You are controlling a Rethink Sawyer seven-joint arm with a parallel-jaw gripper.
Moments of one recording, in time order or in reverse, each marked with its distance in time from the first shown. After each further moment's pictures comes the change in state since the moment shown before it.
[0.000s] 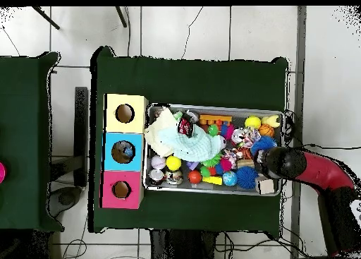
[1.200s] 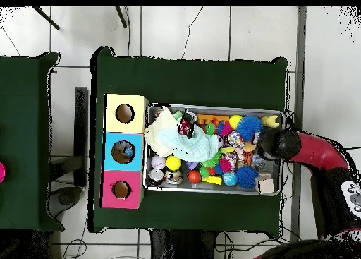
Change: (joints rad) arm 0.051 0.059 0.059 -0.138 -0.007 0.012 0.000
